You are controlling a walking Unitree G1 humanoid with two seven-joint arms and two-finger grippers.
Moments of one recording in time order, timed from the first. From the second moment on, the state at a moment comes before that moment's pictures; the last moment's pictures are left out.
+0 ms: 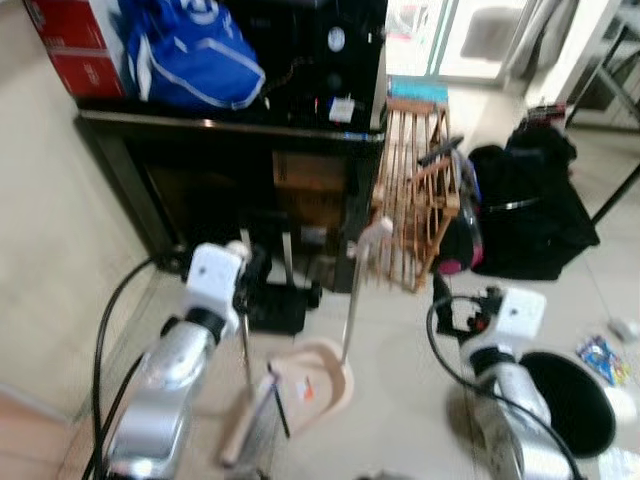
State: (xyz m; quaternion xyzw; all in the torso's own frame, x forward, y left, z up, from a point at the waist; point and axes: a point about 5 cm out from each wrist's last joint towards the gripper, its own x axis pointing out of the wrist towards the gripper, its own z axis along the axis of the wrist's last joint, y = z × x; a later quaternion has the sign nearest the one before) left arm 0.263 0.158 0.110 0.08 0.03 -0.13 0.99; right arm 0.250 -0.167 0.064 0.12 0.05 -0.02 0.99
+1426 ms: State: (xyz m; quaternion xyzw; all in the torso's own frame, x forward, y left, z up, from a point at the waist) left arm 0.264 0.163 0.123 0.11 0.01 -0.14 0.98; right arm 0.233 -0.176 0.094 0.09 -0.04 -0.01 0.99
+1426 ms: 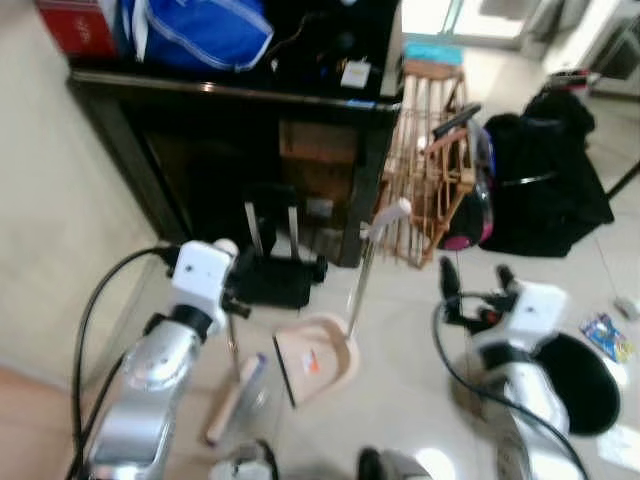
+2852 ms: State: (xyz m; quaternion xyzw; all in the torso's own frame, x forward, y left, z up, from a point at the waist) left arm 0.266 0.165 0.114 0.05 0.01 -0.09 0.99; right arm 0.234 -0.169 0.098 0.07 0.00 0.00 1.00
